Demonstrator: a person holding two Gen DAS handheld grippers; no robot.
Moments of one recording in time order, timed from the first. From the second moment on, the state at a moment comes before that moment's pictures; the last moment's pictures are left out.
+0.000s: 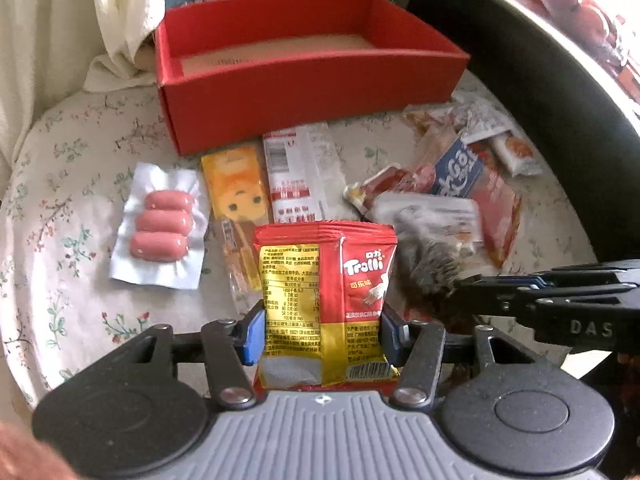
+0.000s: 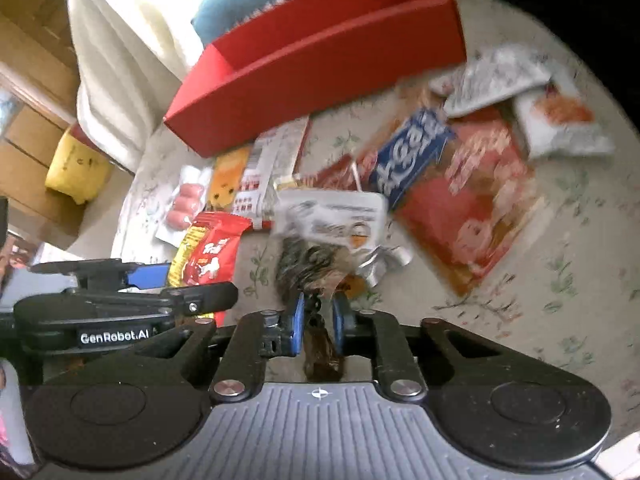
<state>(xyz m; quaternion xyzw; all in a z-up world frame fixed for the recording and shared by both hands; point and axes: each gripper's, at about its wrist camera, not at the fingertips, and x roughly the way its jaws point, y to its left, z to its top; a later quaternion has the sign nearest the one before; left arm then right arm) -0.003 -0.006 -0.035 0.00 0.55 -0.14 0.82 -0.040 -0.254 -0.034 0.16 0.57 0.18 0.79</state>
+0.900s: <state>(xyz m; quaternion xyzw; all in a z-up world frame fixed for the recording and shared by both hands) -0.012 0.037 -0.038 -0.05 0.55 -0.12 0.82 -0.060 -0.202 -0.007 0.00 0.53 0.21 0.82</state>
